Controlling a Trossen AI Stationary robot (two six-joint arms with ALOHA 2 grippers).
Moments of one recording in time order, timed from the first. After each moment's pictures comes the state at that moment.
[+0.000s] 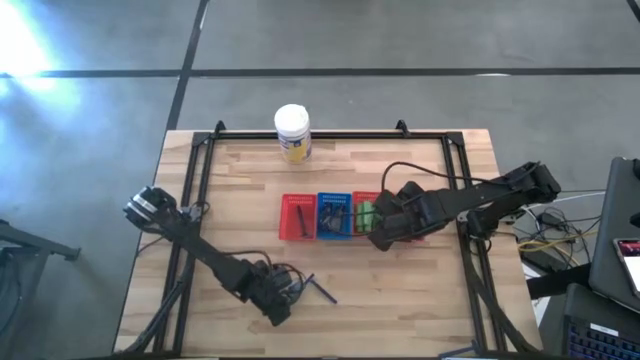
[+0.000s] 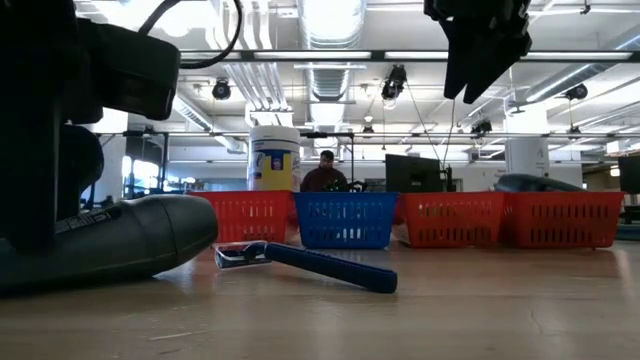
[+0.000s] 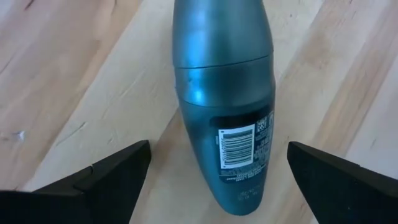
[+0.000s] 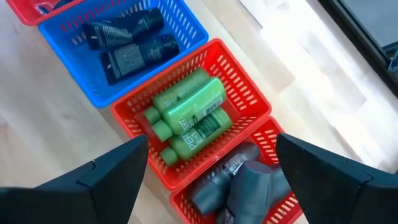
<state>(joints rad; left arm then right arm) -0.61 1.78 1.01 -0.40 -0.12 -1.19 0.26 1.49 1.30 -1.17 0.50 0.89</state>
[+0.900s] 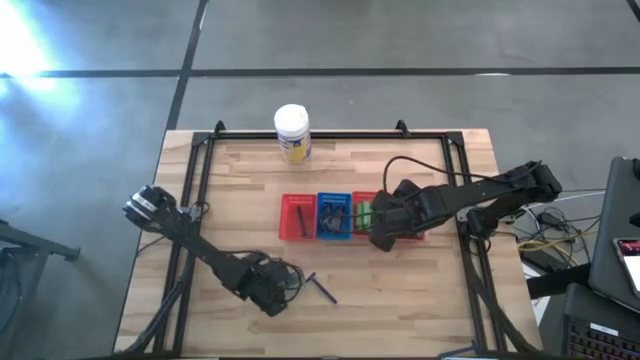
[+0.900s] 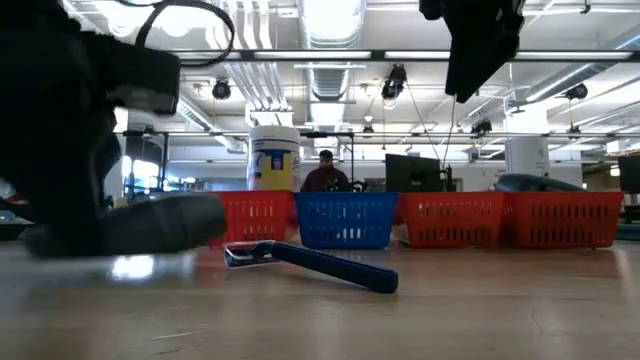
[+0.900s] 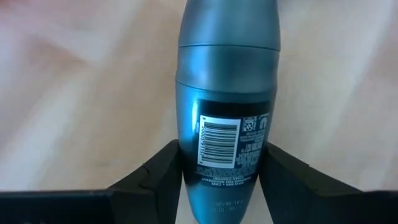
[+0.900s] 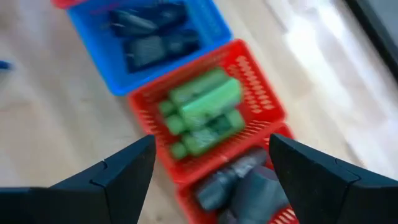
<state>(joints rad) -0.60 1.73 0.99 -0.50 -0.26 -1.10 0.23 1.48 1.30 -1.14 0.43 0.74</state>
